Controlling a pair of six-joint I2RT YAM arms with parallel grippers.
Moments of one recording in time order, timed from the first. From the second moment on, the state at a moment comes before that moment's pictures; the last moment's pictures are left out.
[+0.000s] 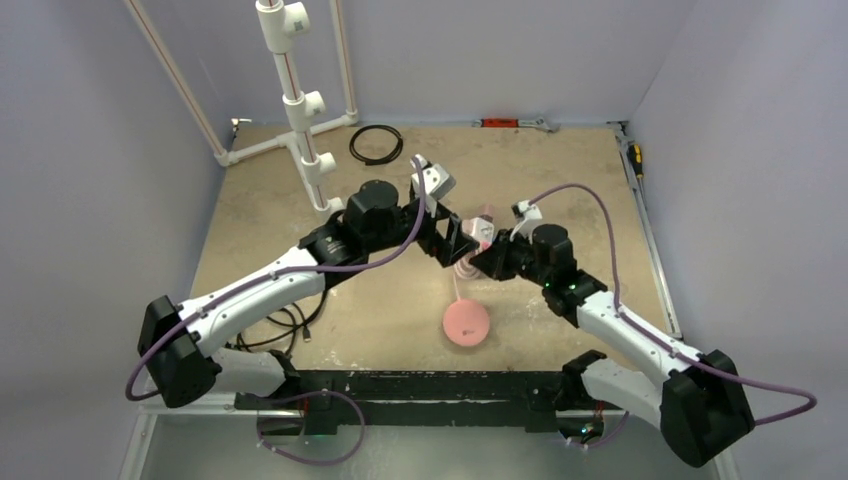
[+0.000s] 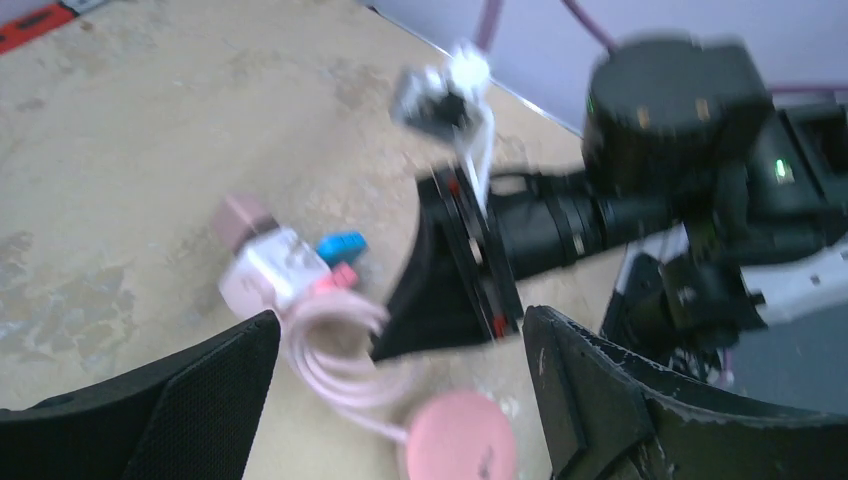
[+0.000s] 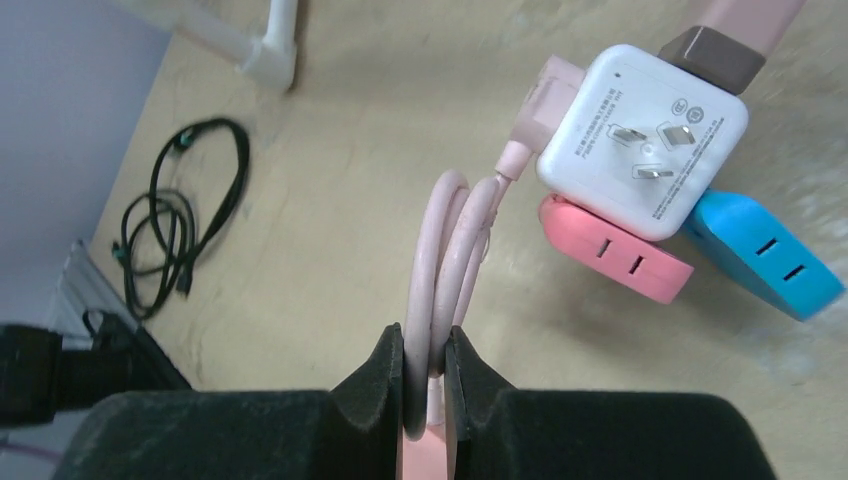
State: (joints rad) left arm -0.86 1.28 1.09 -0.05 0.26 -0.19; right arm 0.44 1.02 0.53 0.08 -0.27 0.50
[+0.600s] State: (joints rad) left arm -0.86 1.44 1.04 0.01 0.05 -0.31; right arm 0.64 0.96 0.31 0.24 -0.30 0.57
